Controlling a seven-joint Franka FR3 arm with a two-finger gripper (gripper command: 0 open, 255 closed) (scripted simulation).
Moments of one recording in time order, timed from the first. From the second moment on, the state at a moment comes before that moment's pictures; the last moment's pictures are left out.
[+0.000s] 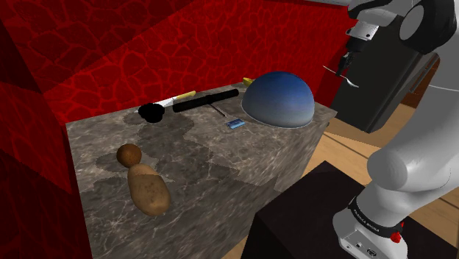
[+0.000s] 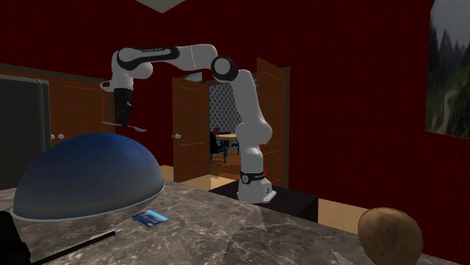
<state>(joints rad) -0.47 0.21 -0.41 -1.56 0.23 1.66 -0.99</state>
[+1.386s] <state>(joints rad) -0.47 0.25 -0.40 -1.78 0.26 1.92 -1.04</state>
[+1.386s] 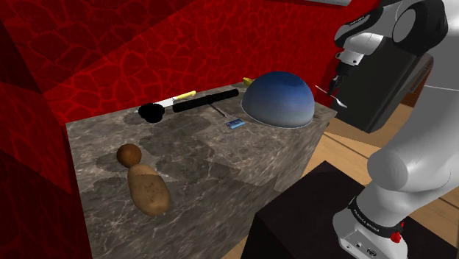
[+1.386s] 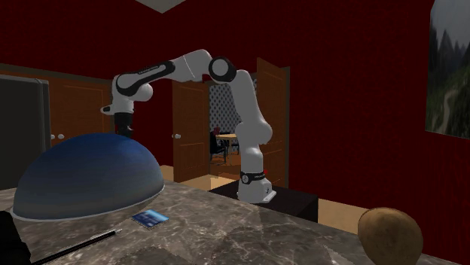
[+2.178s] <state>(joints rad) -0.47 0.31 -0.39 -1.87 0.30 2.05 -1.08</state>
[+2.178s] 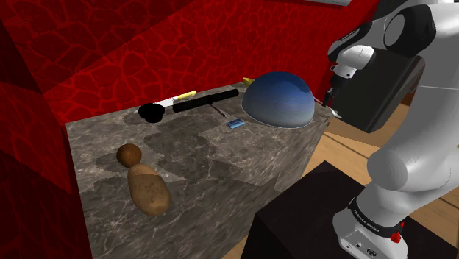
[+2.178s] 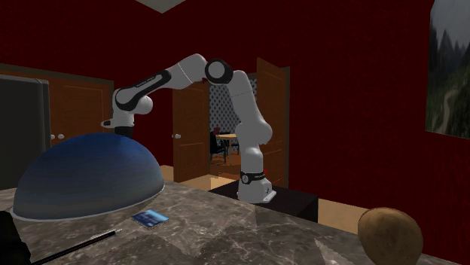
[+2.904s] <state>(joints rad) -0.47 0.31 -0.39 -1.87 0.31 2.06 -1.09</state>
